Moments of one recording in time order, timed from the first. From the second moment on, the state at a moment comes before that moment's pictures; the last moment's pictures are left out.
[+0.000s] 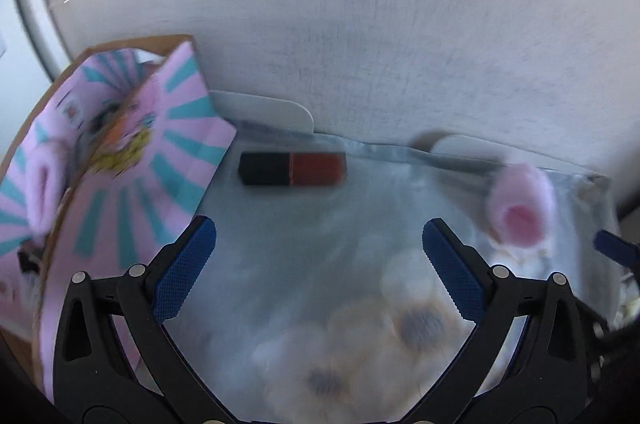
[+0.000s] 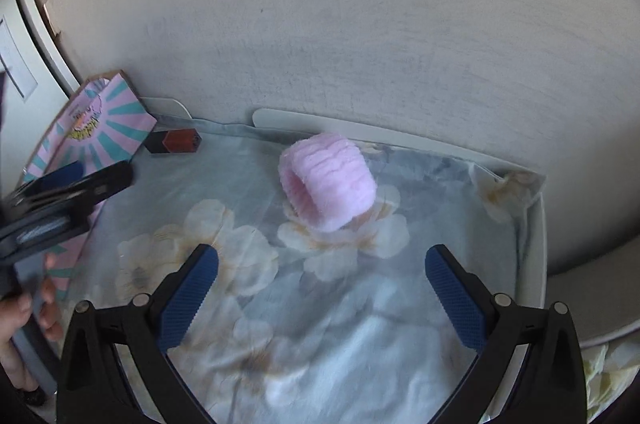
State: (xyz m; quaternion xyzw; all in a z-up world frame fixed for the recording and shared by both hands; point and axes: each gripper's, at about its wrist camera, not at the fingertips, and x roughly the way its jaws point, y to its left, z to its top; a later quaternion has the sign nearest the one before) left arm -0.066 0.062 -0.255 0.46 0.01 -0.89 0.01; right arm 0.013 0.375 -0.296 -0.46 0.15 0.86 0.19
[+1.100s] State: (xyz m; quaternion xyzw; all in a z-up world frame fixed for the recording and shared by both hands) left arm -0.116 0.048 -0.299 0.46 0.03 -0.89 0.03; right arm -0.029 0.401 -0.333 -0.44 0.11 0.87 0.20
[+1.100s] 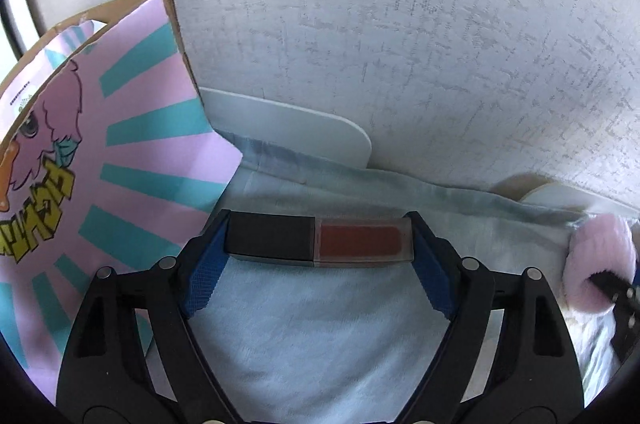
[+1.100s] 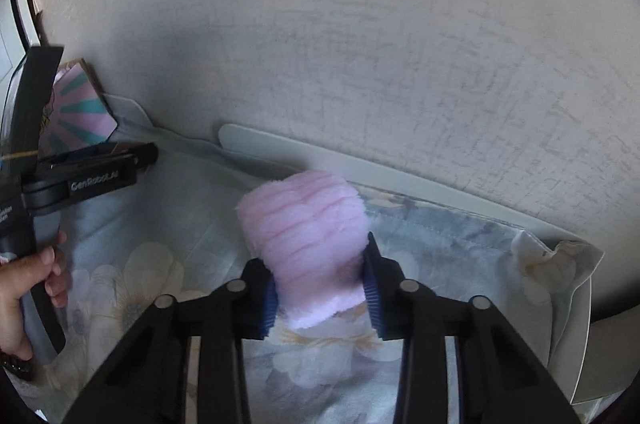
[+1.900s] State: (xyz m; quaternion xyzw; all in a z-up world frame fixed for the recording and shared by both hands) left arm -0.041 0.019 -0.162 0.46 -0.01 -0.88 -0.06; right arm -0.005 0.352 -0.227 -0.44 0.10 0.87 0.18
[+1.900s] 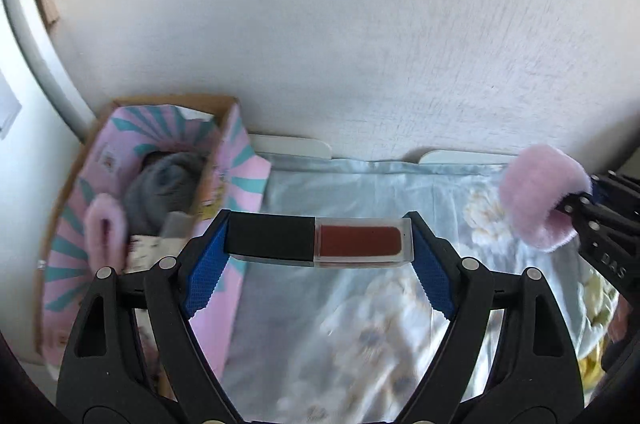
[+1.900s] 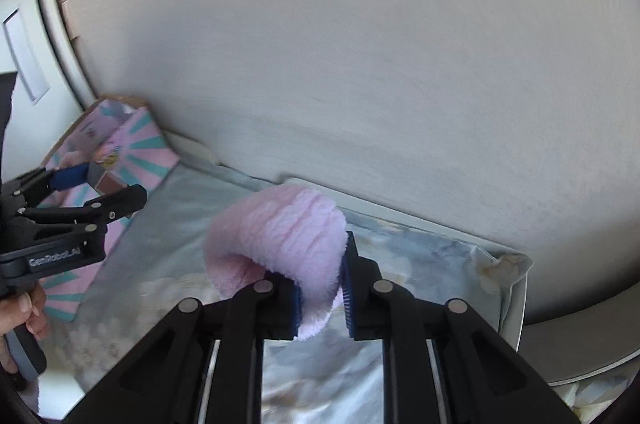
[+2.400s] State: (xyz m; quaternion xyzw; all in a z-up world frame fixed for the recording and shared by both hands) left arm -0.015 -0.105 -0.116 0.48 0.00 -0.88 -0.04; right arm -0.120 0.252 -0.173 -0.46 0.06 0.88 0.07
